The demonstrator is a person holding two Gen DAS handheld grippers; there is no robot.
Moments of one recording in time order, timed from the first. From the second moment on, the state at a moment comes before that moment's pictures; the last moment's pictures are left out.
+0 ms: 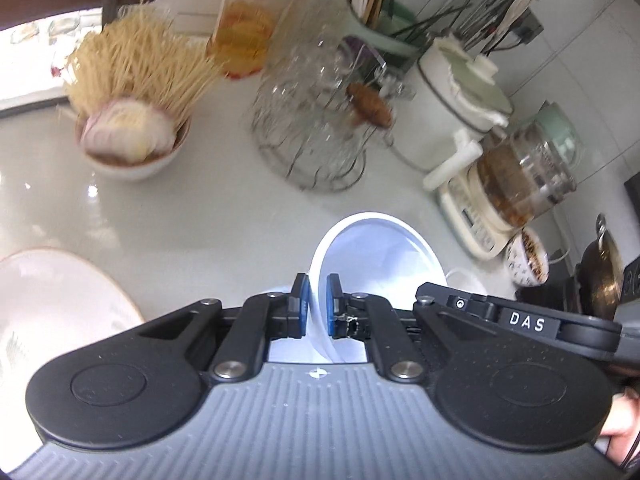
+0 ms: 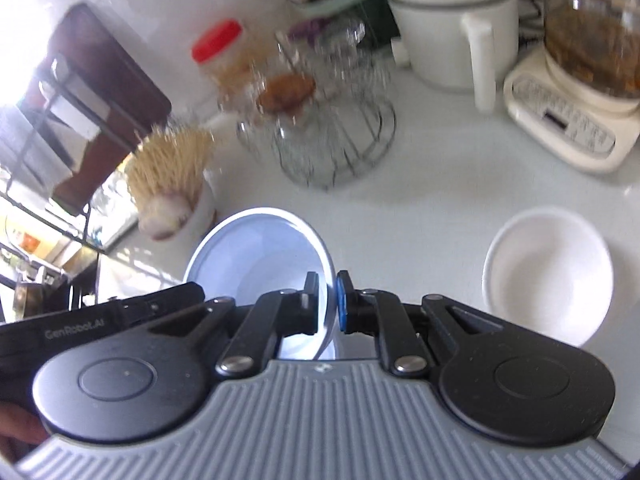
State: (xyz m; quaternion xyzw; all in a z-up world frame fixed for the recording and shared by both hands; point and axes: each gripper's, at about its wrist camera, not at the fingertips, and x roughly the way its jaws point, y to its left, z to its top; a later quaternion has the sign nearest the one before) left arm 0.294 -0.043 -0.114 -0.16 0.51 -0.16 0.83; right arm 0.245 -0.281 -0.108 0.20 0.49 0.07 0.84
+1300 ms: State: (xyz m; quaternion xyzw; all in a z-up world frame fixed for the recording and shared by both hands) left arm 0.291 -0.034 -0.144 -0.10 0.55 -0.12 0.82; right arm 0.258 -0.255 -0.154 0.21 0.57 0.09 0.79
